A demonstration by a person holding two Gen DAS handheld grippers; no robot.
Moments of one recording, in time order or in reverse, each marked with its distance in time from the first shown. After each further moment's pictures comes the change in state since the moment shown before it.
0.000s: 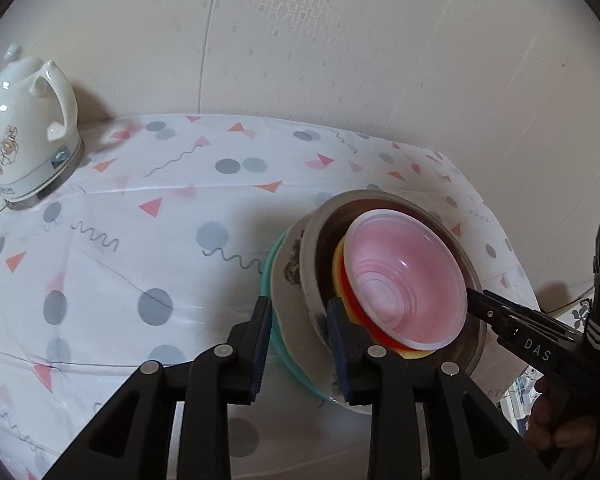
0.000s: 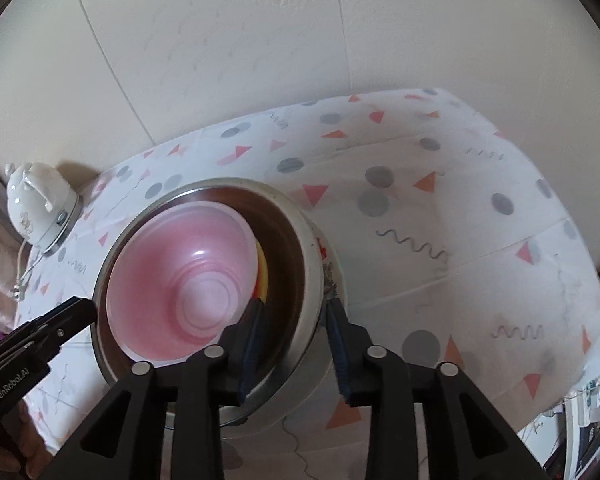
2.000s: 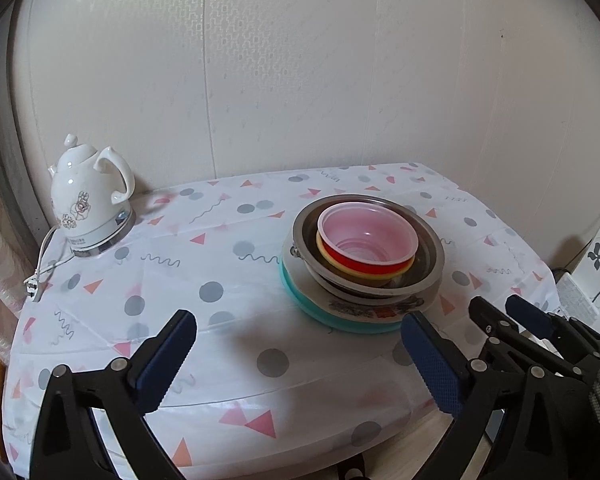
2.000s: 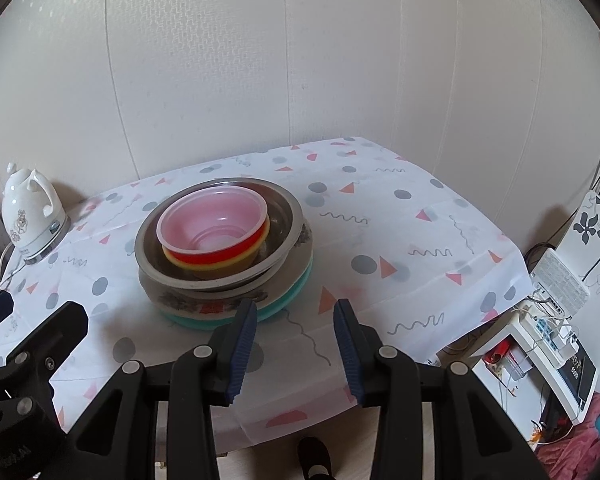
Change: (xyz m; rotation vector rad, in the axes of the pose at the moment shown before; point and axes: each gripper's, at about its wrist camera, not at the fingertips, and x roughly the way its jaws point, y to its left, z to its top) left arm -0.106 -0.027 -0.084 0.224 -0.228 0.109; right arm -0.093 0.057 -0.114 0.073 -0.256 -0.242
